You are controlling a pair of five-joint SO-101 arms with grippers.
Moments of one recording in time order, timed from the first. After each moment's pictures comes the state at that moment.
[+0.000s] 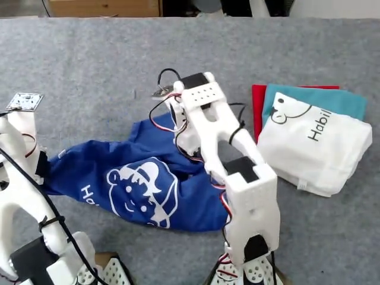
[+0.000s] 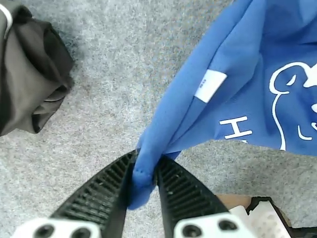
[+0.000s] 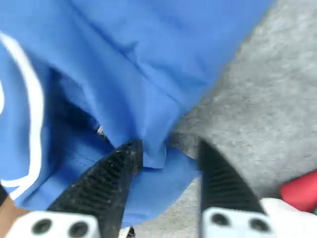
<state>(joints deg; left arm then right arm) -37.0 -20.9 24.7 91.2 -35.2 -20.9 29.8 -14.6 100.1 25.0</state>
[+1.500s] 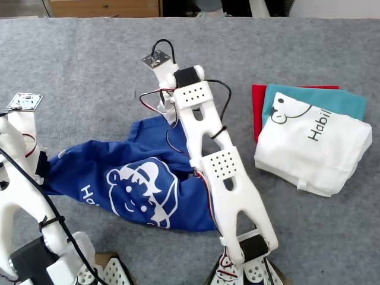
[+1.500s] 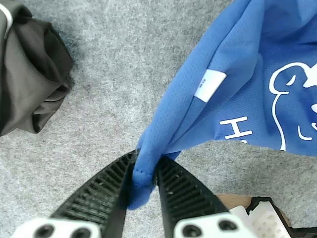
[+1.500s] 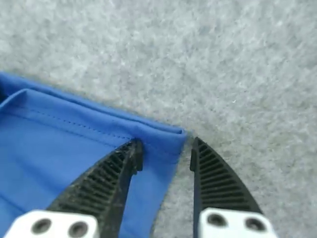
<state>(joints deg) -37.0 -20.9 24.7 91.2 -35.2 -21.2 76.4 -86.6 100.2 16.1</state>
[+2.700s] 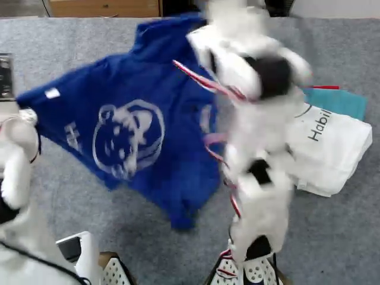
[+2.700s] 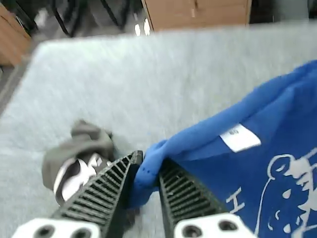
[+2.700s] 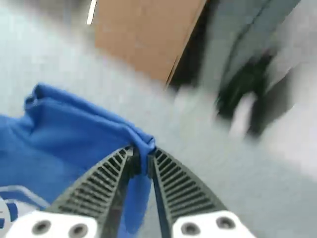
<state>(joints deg) -25.3 -50.7 5.6 79.9 -15.4 -13.6 22.3 -91.0 101.0 16.1</state>
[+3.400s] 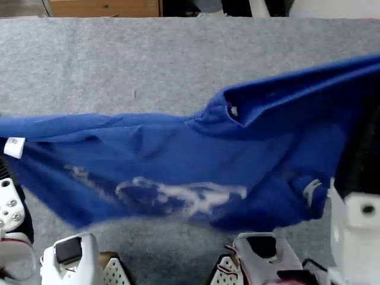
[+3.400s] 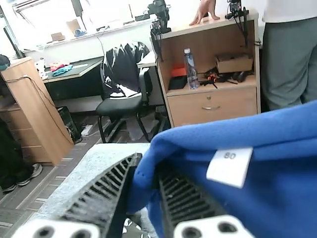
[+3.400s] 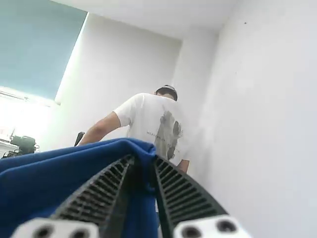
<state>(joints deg) -24.9 -52.4 -33.1 100.4 -15.9 -1.4 -33.8 -64.4 75.2 16.1</state>
